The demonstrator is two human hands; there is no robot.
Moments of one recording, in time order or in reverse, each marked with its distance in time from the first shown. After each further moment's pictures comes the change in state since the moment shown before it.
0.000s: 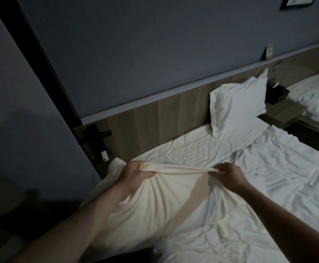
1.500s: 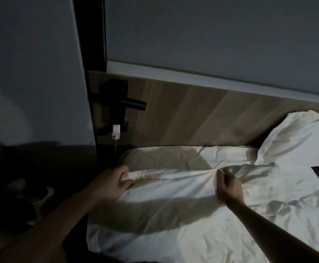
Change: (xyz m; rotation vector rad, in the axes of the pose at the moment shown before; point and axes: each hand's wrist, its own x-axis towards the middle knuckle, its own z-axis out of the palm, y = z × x) left_hand 0.148 -0.238 -0.127 0.471 0.102 -0.172; right_hand 0.257 0.002 0.249 -0.212 0.121 -0.167
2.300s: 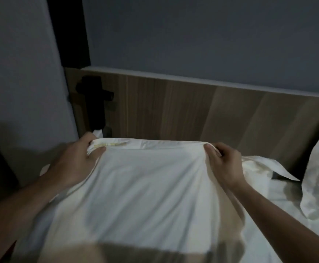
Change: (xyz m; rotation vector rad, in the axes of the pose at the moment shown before) left_hand 0.056 0.047 0.091 0.170 0.810 0.035; right_hand 0.138 0.065 0.035 0.575 0.087 -0.511
